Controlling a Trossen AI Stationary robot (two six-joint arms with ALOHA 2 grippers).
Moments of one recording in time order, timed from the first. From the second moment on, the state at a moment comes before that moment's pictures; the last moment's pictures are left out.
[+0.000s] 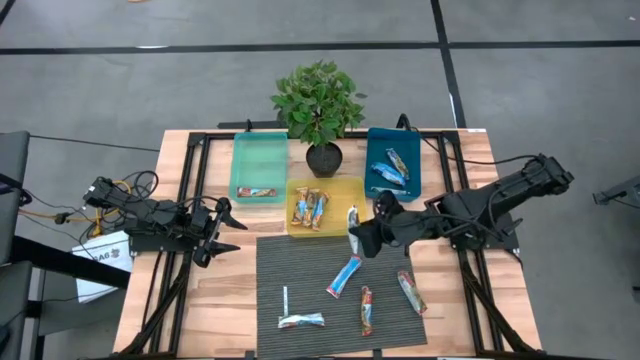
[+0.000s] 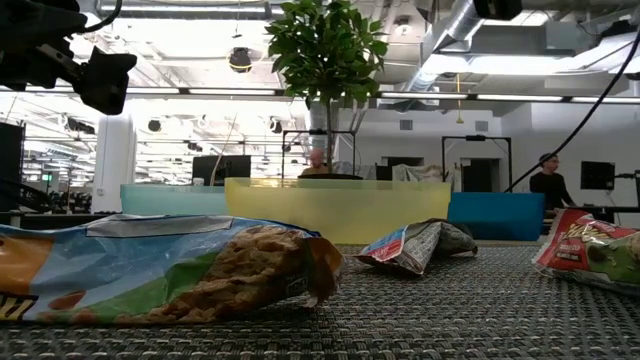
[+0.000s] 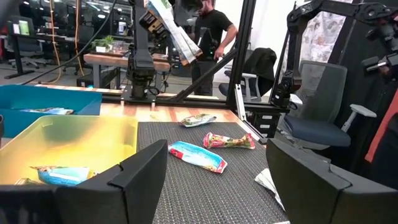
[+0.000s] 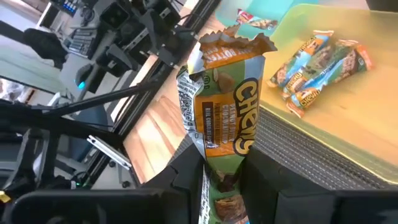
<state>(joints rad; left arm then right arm) -0.38 0.01 0.01 0.05 -0.14 -0.13 0.39 1.32 1.19 -0.52 0.42 1.12</state>
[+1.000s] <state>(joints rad) -0.38 0.01 0.01 0.05 -0.14 -0.14 0.12 1.33 1.19 -0.36 0.42 0.69</state>
